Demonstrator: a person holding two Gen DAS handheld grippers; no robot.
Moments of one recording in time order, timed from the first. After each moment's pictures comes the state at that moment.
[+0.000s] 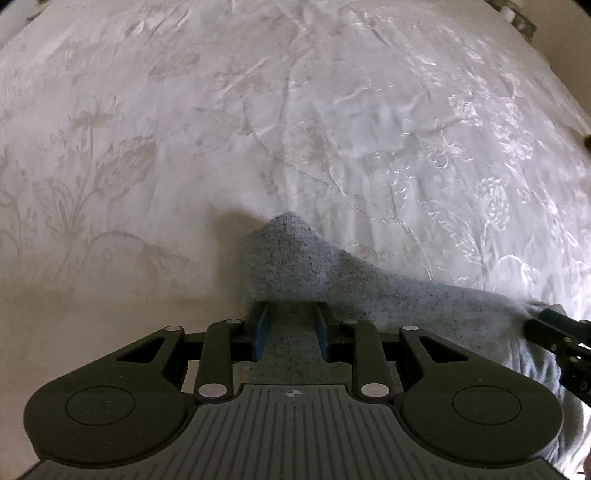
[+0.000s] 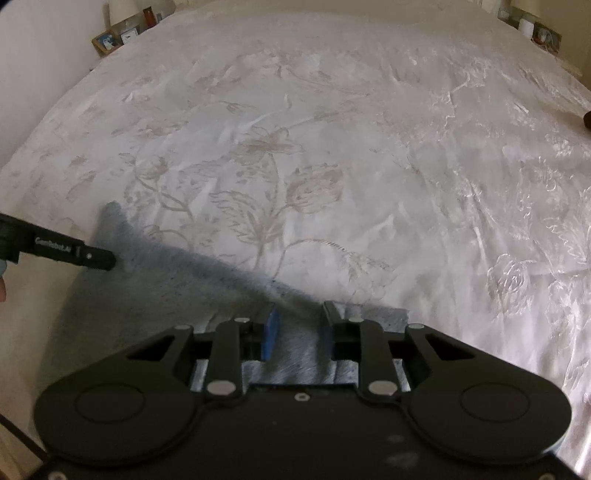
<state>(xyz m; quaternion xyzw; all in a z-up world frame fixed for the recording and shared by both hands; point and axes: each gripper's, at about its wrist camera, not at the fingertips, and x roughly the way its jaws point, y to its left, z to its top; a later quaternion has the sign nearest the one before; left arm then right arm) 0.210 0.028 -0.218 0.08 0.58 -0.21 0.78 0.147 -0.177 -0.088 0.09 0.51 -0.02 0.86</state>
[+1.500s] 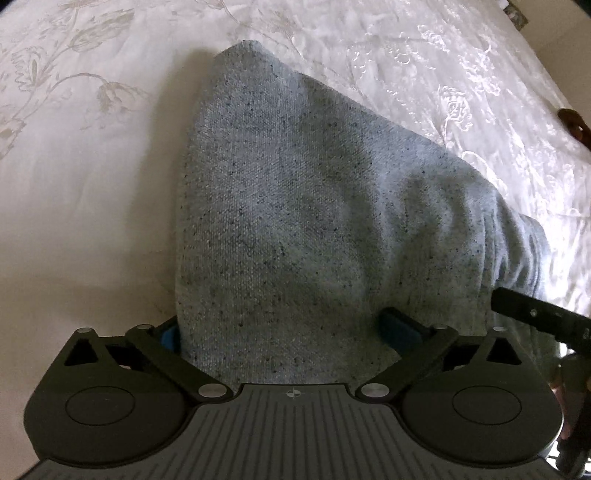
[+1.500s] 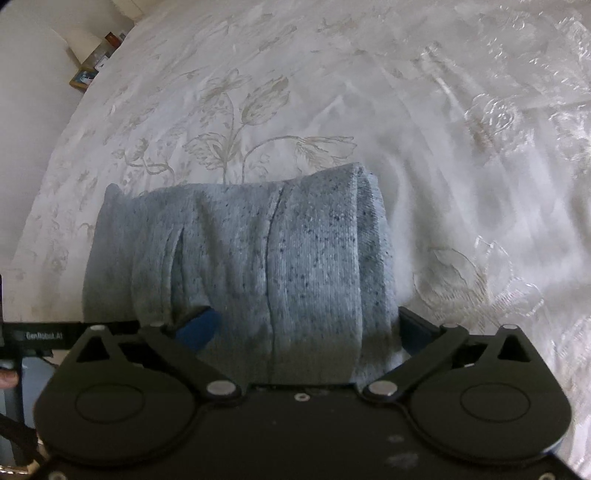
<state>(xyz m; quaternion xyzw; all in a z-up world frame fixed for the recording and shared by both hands) 0.149 0.031 -0.255 0.03 0.64 -0.24 0.73 0.090 -0.223 -0.128 0.26 0.55 0.00 0.79</state>
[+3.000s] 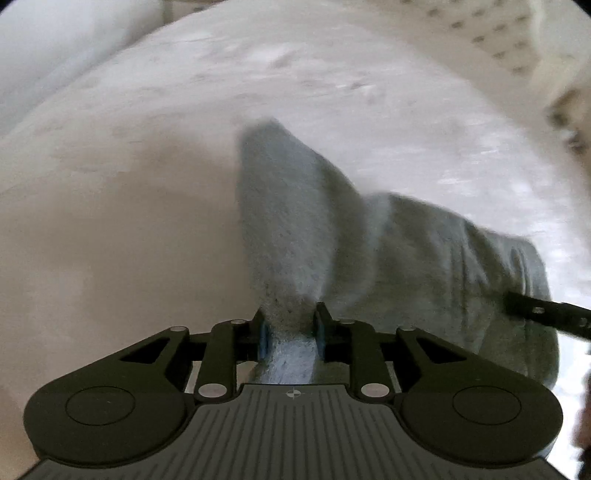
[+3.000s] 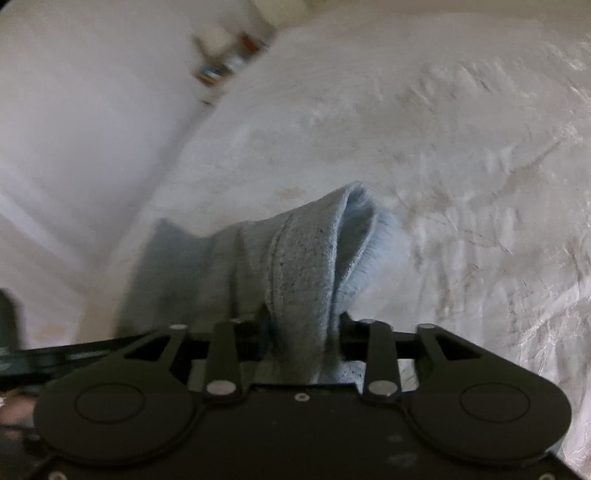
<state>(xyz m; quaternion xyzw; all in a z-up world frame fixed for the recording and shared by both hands) 0.194 0.302 -0.147 -0.01 0.52 -0.08 0.85 0.180 0.000 -0.012 0.22 0.48 0.13 0.84</state>
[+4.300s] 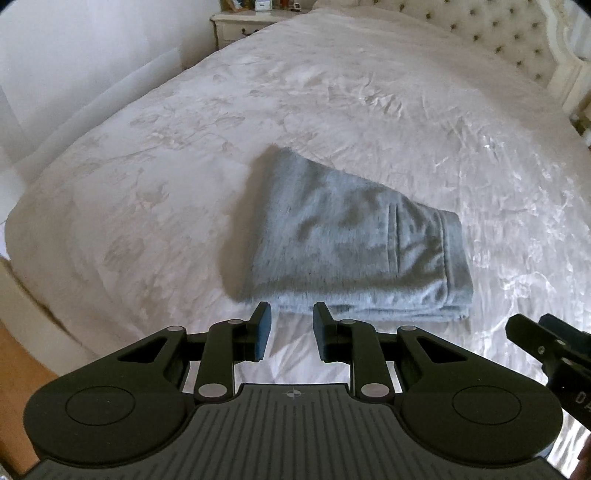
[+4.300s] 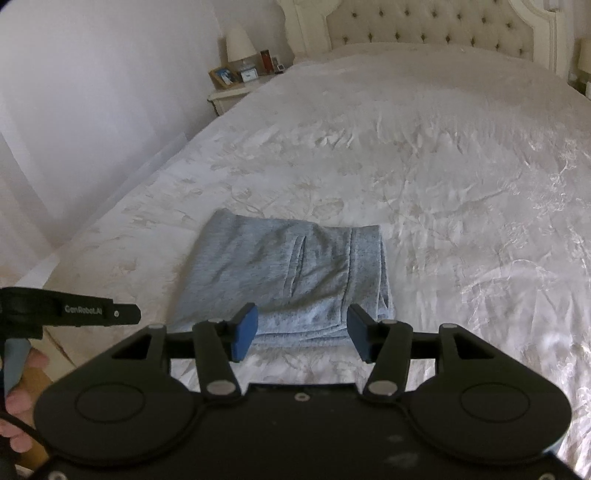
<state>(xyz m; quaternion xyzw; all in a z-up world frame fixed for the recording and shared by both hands) 0.049 0.277 -0.066 0.00 0.50 -0.02 0.86 0.004 0.060 0.093 0.10 0.42 0.11 0.90</state>
